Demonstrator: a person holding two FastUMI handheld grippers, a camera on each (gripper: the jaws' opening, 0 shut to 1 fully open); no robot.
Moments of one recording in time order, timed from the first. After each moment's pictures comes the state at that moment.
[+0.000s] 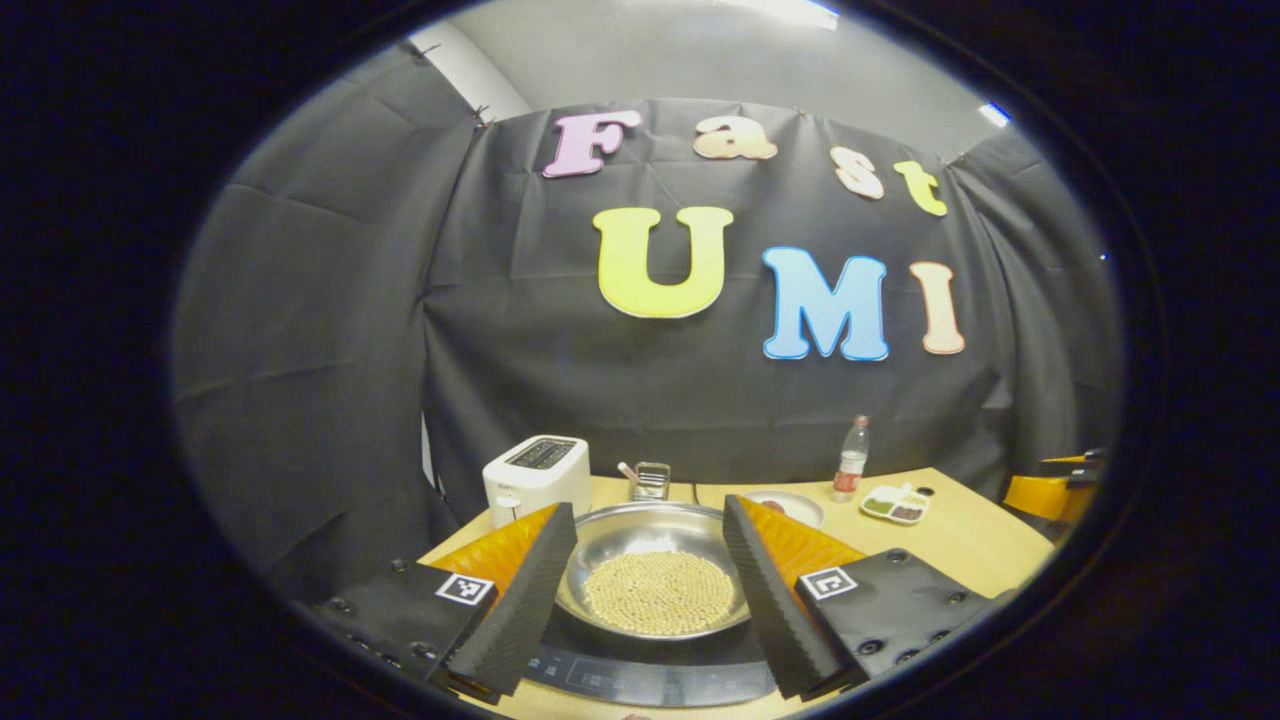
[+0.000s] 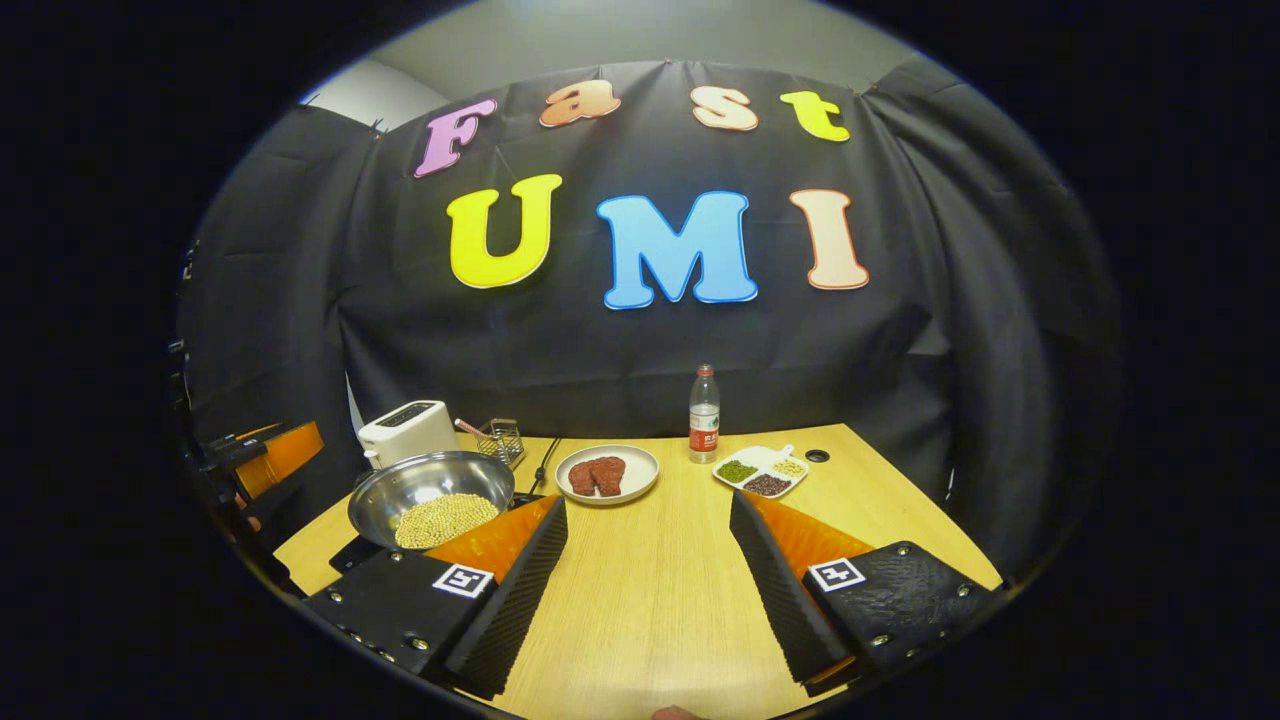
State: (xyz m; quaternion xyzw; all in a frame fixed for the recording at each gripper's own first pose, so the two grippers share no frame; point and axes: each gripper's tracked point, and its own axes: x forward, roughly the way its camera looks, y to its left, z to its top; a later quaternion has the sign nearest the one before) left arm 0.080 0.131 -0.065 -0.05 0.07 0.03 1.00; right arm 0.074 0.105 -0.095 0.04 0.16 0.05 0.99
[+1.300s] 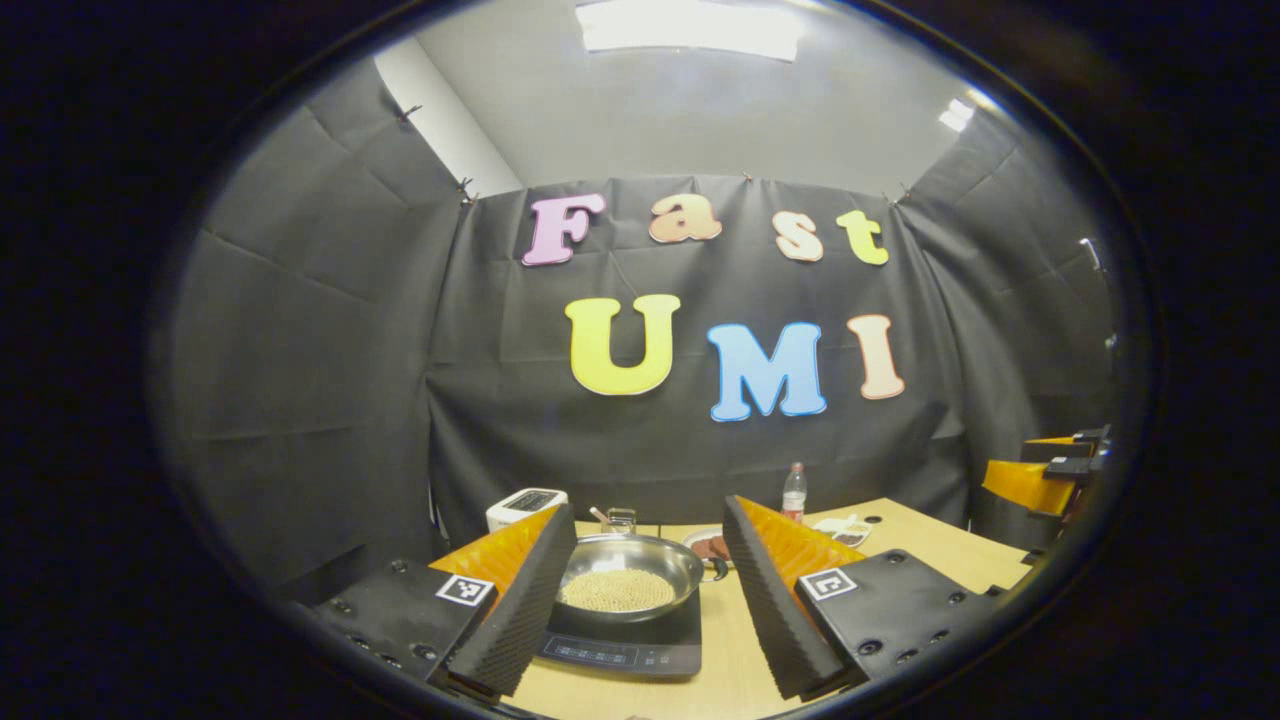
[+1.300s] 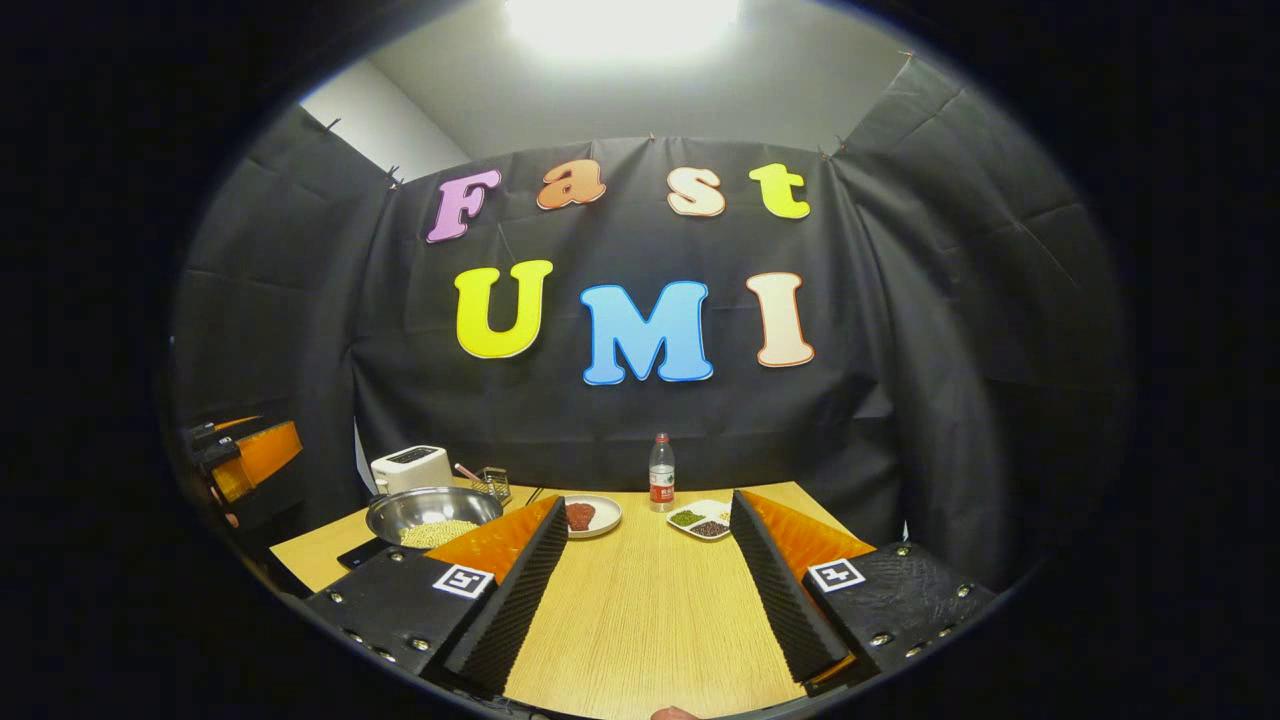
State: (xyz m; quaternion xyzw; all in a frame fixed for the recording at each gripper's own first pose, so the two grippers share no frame) left arm -0.049 0.065 0.010 -0.02 -0.02 0.02 1.00; right arm -0.021 0.041 -0.024 0.03 0.06 0.03 1.00
